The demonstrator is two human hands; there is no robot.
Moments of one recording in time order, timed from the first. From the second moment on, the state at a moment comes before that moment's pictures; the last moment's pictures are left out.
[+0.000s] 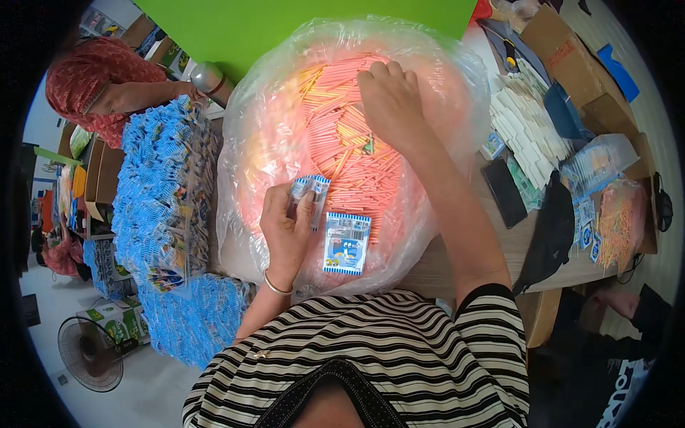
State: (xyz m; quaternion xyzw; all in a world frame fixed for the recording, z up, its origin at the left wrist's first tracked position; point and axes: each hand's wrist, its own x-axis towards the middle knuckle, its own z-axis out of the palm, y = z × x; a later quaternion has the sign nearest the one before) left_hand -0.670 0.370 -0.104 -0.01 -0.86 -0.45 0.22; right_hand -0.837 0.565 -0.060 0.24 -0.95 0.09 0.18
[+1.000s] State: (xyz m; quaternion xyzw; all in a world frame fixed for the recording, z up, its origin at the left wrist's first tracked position) left_hand -0.678 0.398 -0.064 -0.01 -0.72 -0.68 0.12; right_hand -0.786 0.552 -0.058 0.07 -0.44 0.89 -0.03
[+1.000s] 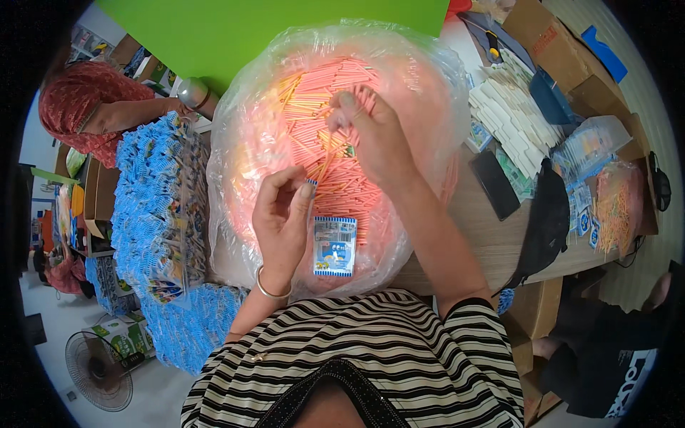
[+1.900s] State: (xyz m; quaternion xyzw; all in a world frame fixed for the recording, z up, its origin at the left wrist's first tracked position) left_hand -0.626 0.380 -0.087 -0.09 -0.96 -0.26 0.10; right_hand -0.710 0.558 -0.078 0.10 -0.66 0.74 -0.09
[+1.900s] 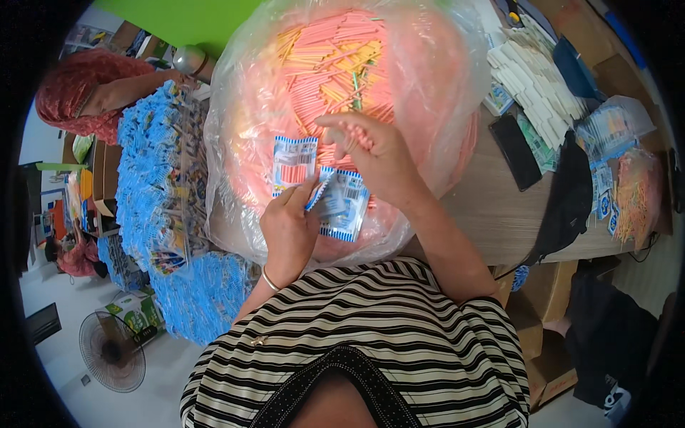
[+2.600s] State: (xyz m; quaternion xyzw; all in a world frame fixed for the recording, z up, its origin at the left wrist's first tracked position) left_hand -0.643 0.380 -0.079 0.04 -0.72 -0.70 -0.04; right_hand -0.704 0.579 -0.057 0.04 -0.61 0.78 -0.13
